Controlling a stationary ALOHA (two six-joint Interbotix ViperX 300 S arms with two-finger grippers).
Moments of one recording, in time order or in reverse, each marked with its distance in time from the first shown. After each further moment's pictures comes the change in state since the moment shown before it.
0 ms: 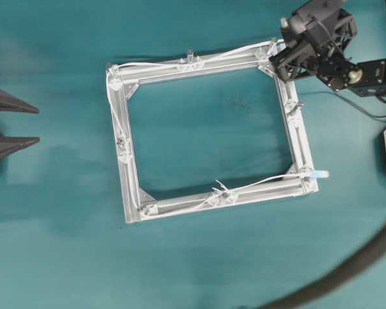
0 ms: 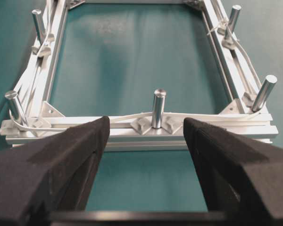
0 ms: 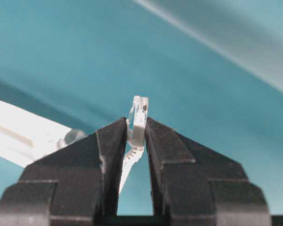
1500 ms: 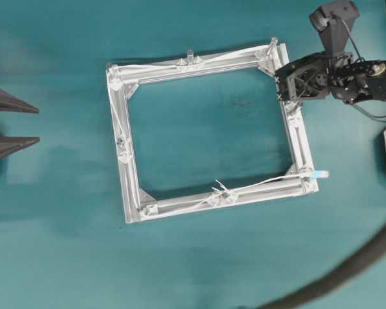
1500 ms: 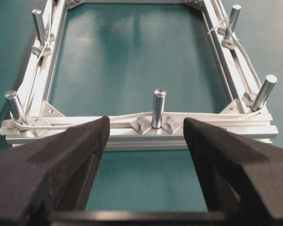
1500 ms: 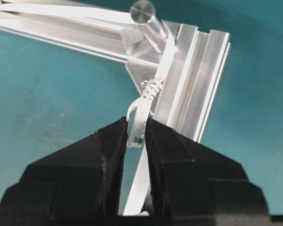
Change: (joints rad) left arm 0.000 0.000 0.002 0.000 0.000 0.000; right arm -0.006 -0.100 0.058 0.417 -0.393 -0.018
